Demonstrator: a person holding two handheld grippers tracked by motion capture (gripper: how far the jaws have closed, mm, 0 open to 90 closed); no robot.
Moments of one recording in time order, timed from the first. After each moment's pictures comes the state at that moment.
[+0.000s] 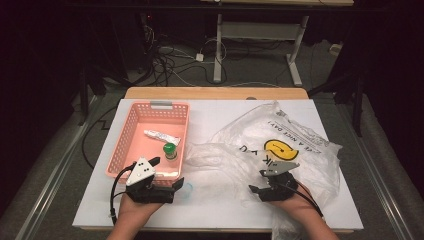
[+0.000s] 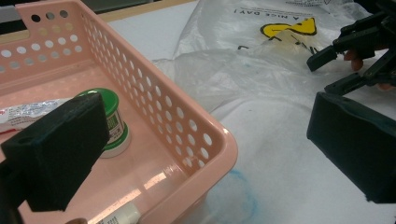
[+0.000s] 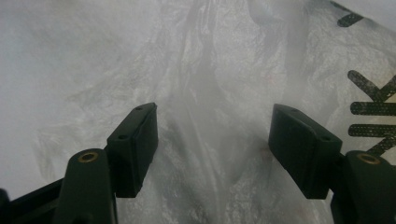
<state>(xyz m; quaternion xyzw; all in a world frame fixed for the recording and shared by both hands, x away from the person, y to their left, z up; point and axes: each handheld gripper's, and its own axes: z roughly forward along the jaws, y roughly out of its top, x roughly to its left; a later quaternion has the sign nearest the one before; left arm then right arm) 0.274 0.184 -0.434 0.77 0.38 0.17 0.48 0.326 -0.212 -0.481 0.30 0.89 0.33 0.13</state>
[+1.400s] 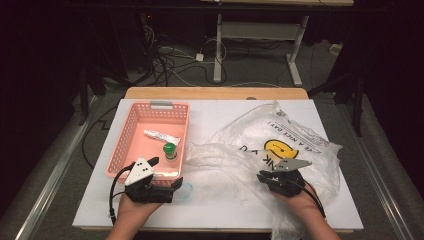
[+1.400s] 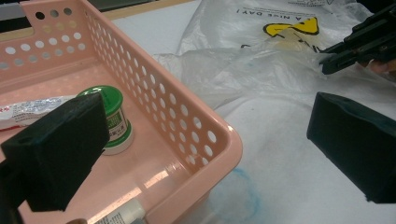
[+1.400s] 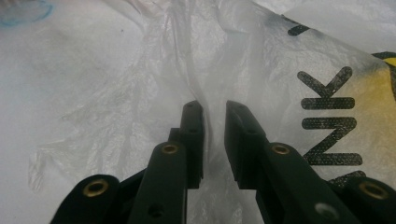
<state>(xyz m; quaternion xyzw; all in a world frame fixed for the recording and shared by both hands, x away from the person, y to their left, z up) 0.274 0.186 -0.435 0.77 0.38 0.17 0.48 0.330 -0.231 -0.477 0.33 0.85 0.38 0.13</state>
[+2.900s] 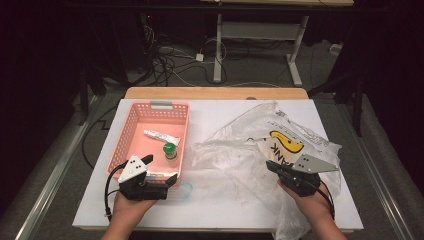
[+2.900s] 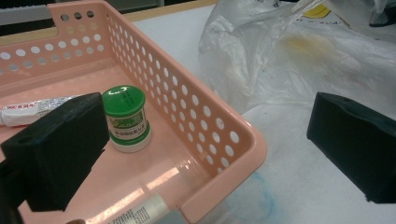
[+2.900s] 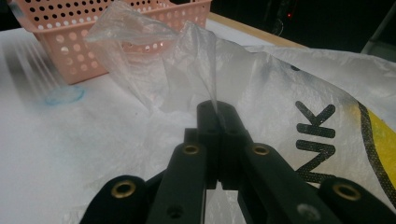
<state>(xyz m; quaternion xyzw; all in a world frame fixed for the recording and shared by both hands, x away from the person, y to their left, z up) 0.278 0.200 -0.434 0.76 0.40 0.18 0.49 0.310 -0.246 -0.427 0.29 0.80 0.48 0.21</state>
